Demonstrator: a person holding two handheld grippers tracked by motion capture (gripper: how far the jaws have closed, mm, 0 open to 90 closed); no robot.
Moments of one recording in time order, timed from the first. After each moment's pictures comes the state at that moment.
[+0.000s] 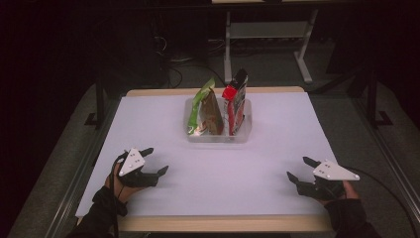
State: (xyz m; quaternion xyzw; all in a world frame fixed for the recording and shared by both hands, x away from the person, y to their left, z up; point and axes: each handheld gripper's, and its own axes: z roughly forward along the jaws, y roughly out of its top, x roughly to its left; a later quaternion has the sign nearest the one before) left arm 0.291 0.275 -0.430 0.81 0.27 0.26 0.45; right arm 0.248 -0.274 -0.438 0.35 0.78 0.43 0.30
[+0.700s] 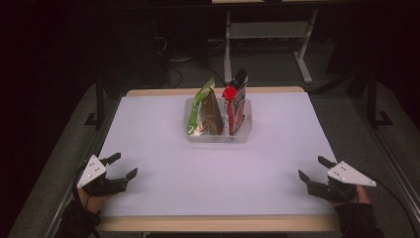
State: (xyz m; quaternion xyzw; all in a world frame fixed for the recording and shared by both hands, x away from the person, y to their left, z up) left arm 0.263 0.356 -0.432 0.75 0.33 0.30 0.48; right arm 0.239 -0.300 -0.441 0.39 0.74 0.44 0.33
